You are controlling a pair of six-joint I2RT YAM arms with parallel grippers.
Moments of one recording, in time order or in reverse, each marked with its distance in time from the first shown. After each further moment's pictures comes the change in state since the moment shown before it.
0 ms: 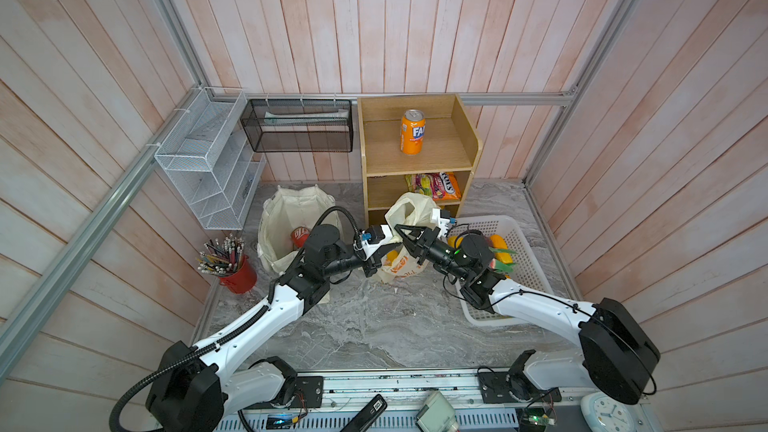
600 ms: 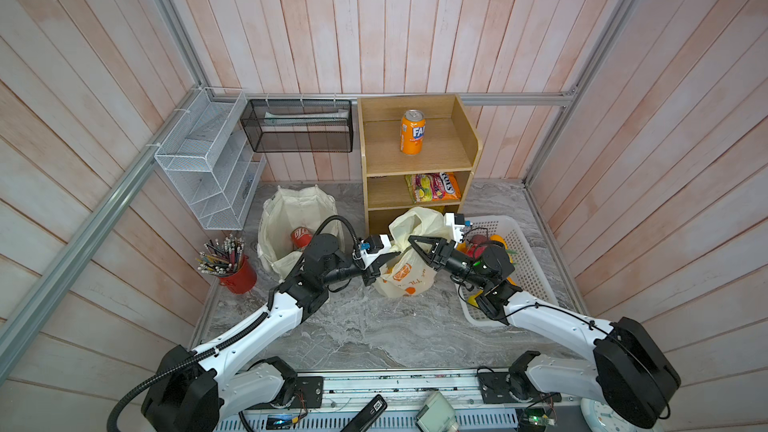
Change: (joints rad) left arm -0.010 -0.036 -0.088 0.039 0.002 -0.014; right arm -0.098 -0.141 -0.157 0.085 -0.174 -0.238
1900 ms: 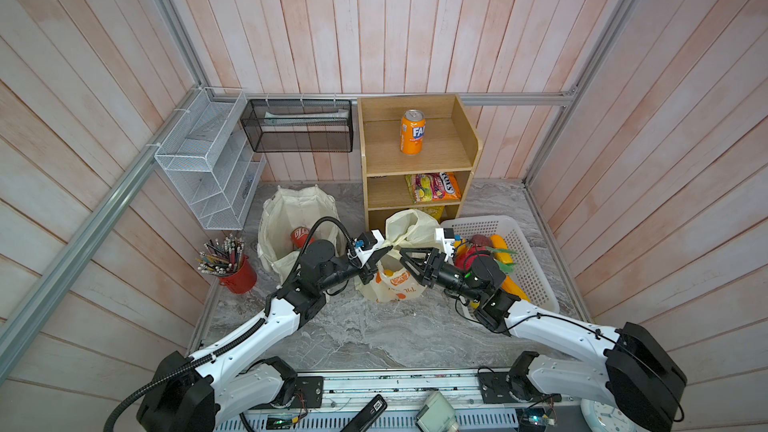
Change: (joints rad) left arm -0.006 -0.040 -0.058 0.063 -0.167 -0.078; right arm 0.151 -0.034 -0.042 -0.134 0.126 0.102
